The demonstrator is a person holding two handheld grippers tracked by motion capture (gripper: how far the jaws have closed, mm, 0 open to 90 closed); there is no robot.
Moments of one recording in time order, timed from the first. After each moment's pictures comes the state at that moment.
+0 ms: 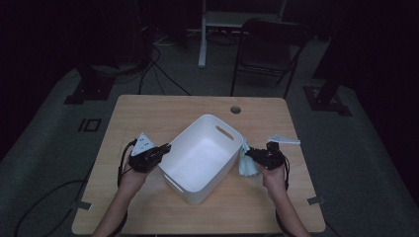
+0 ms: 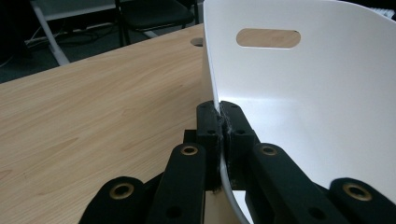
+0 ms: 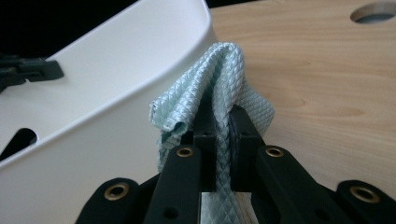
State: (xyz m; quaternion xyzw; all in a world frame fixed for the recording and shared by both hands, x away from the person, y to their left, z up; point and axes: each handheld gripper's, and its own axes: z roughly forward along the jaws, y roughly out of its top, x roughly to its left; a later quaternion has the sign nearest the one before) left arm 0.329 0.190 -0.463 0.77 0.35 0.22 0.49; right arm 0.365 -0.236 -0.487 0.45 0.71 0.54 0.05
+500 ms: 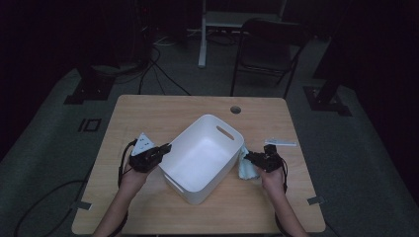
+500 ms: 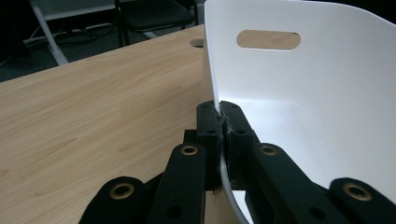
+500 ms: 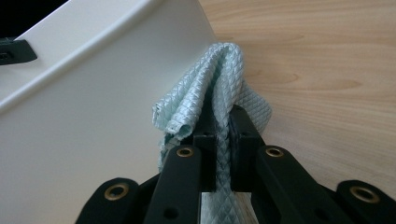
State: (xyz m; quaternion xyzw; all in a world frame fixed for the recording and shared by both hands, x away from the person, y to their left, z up) left arm 0.329 0.189 -0.464 0.76 0.35 0.22 0.49; right arm 0.368 -0.235 -0.506 0.47 0.71 0.52 0.04
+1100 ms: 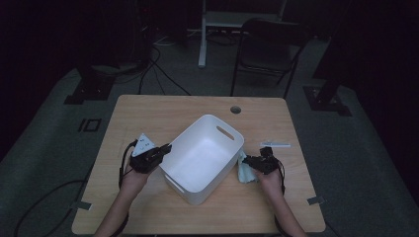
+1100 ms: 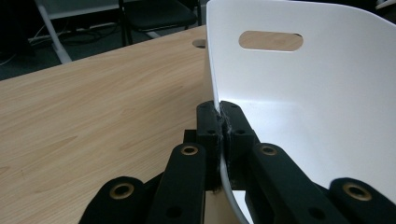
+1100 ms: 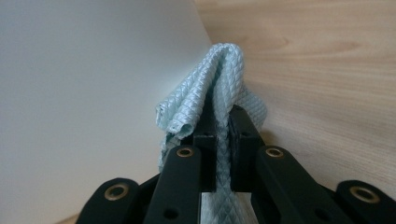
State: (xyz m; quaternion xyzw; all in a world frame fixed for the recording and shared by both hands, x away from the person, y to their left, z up) left arm 0.327 0.185 -0.464 0.76 0.36 0.22 0.49; right arm 0.373 -0.232 -0.524 0.49 0.73 0.48 0.03
